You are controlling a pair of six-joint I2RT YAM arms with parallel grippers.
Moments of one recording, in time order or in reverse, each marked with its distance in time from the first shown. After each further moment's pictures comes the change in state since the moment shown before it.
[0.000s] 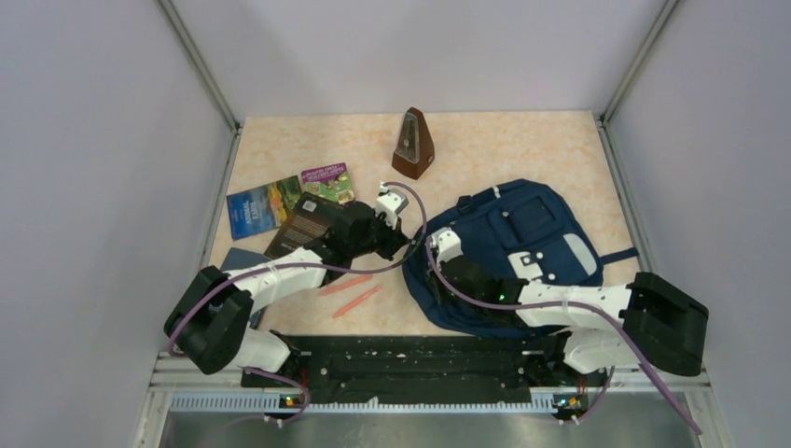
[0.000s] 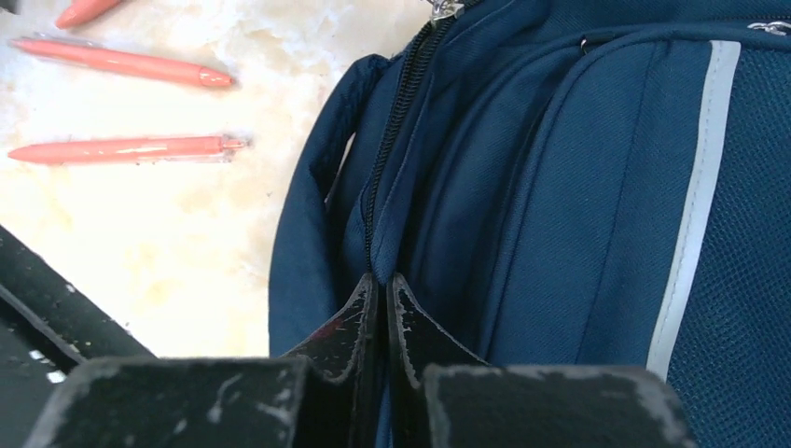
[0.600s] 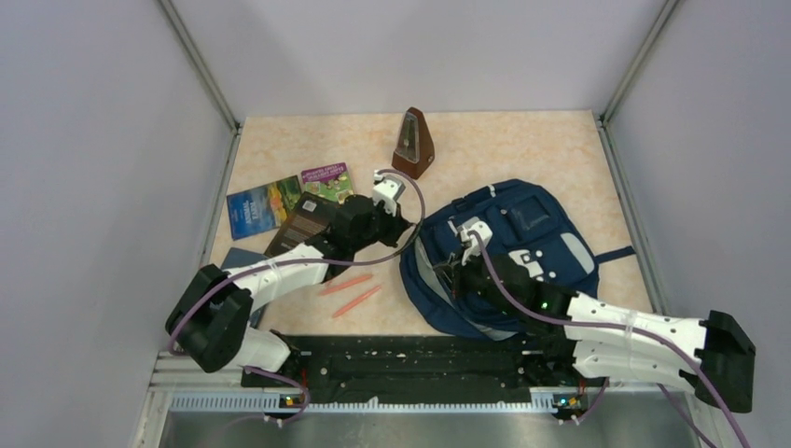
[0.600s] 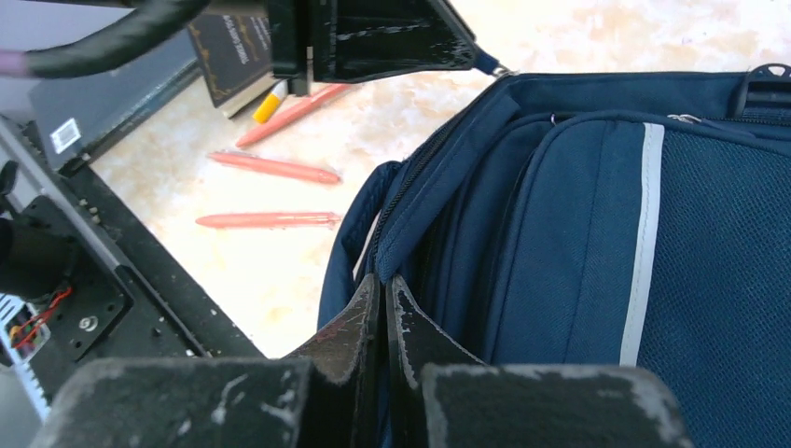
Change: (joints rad) left arm -0.005 0.005 0.033 0.056 -0.127 -0.065; right arm 0.010 -0.360 -0.021 -0.062 -0.023 -0.007
